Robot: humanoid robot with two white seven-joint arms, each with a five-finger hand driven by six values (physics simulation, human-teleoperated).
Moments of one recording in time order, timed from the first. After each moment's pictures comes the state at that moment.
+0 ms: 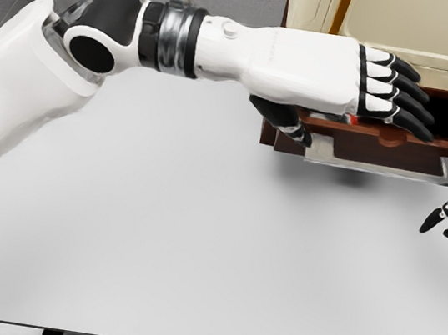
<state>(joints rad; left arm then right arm) -1.07 0.40 -0.78 -1.60 -0.07 -0.61 -0.61 0.24 -0.99 -0.26 -1.76 0.05 -0.61 0.61</state>
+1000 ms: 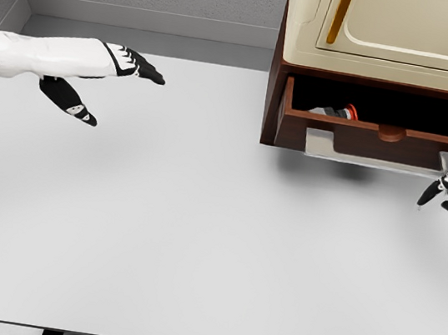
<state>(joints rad) -0.86 0.88 -0.78 -1.41 0.03 -0.61 -0.61 0.05 -0.99 -0.16 -1.73 0.06 -0.61 0.61</state>
